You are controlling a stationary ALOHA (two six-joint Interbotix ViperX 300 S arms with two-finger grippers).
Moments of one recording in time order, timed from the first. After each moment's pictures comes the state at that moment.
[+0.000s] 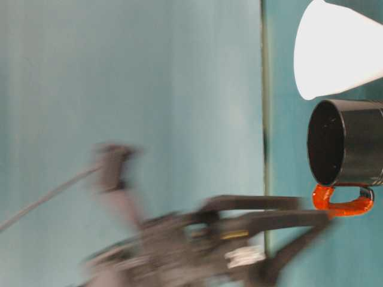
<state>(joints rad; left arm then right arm) 0.02 -0.03 0.49 0.02 0.55 0.08 -0.03 -1.04 1.18 0.02 0.01 0.10</state>
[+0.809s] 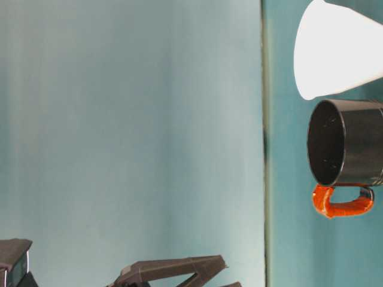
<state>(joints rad) 0.00 -0.32 0.65 0.02 0.57 0.09 -0.09 -0.99 0.99 0.03 0.50 0.25</state>
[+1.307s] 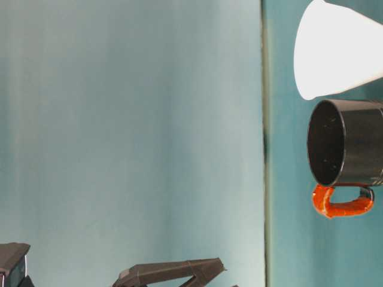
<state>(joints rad) 0.00 -0.33 0.66 0.02 0.57 0.09 -0.10 -0.82 0.88 0.03 0.57 0.33</state>
